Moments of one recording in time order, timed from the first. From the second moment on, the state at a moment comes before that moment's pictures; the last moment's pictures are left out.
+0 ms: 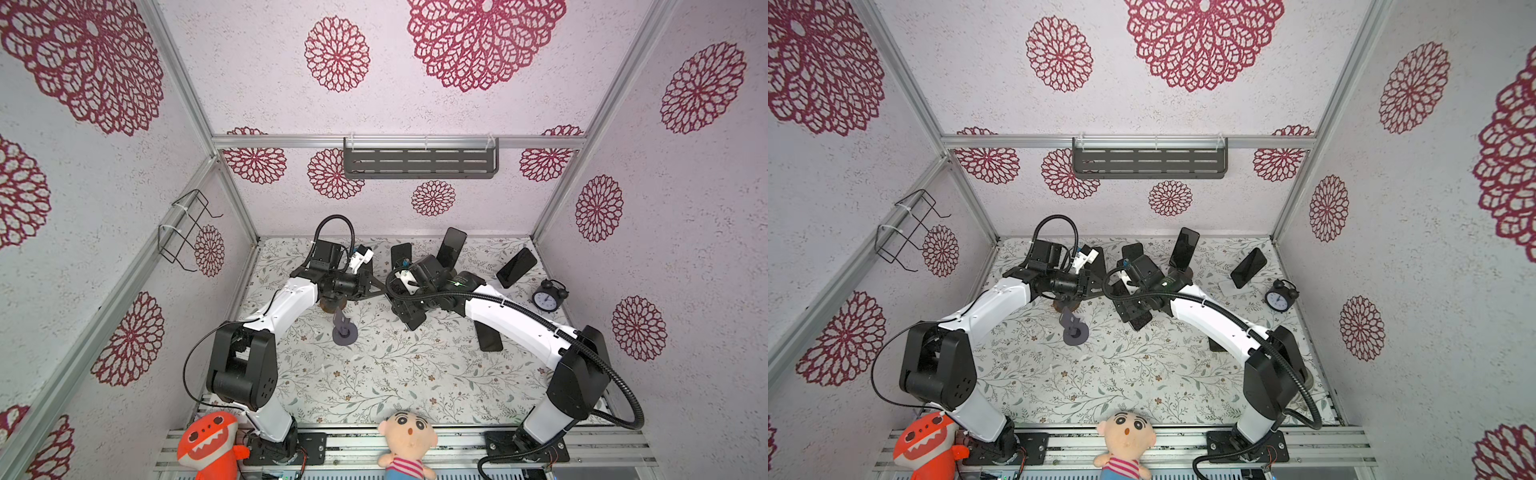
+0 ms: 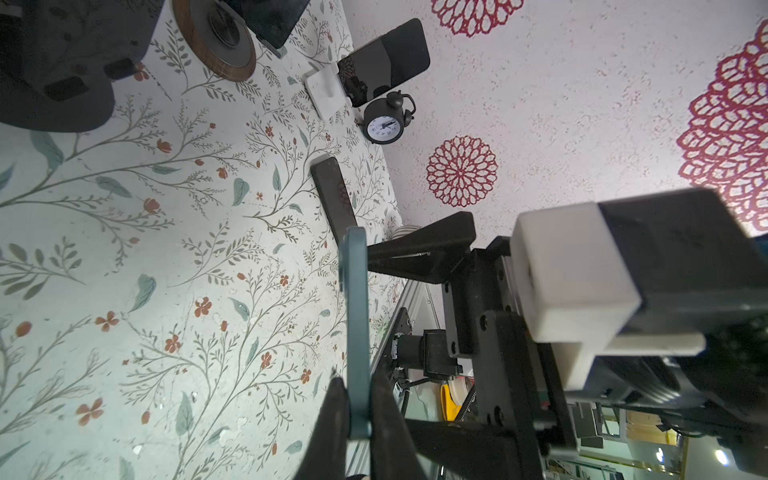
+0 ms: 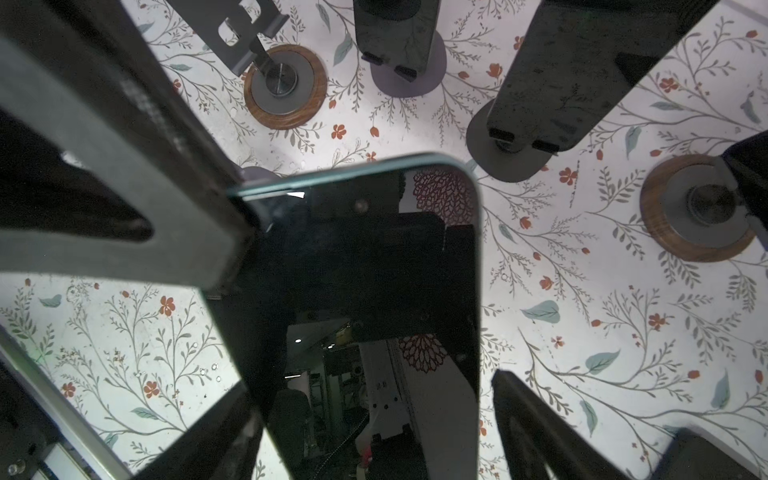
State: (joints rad) left arm -0.29 1.68 1.28 -0.42 1.01 -0.43; right arm 0.78 1.65 1.46 -0.73 -0.01 0.16
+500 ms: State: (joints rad) left arm -0.29 1.68 1.28 -0.42 1.01 -0.44; right arm 0.79 1.65 1.46 -0.73 0.01 0.16
